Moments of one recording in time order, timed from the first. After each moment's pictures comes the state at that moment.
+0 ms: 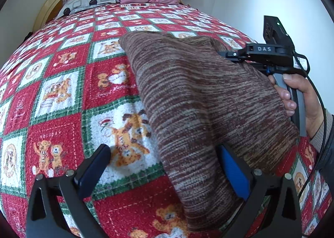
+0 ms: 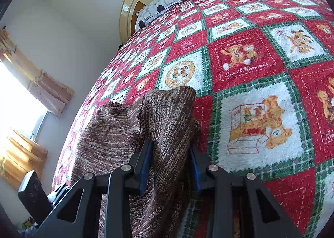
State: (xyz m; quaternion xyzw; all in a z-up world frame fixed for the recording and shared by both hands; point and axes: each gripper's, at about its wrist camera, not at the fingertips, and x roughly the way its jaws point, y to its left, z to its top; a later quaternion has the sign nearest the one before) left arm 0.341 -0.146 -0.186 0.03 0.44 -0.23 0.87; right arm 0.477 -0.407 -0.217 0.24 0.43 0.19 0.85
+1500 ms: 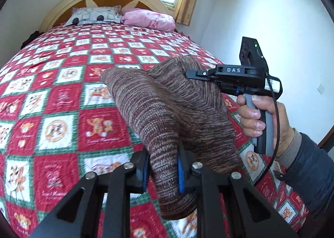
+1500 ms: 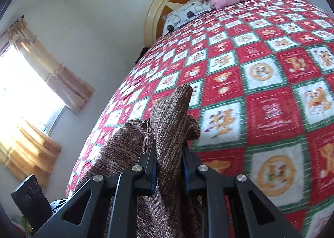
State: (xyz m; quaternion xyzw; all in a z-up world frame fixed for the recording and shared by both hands) left arm 0.259 -0.049 -0.112 -0.05 0.38 -0.27 0.89; right arm 0.406 -0.275 -0.137 0.24 0.38 0.24 0.86
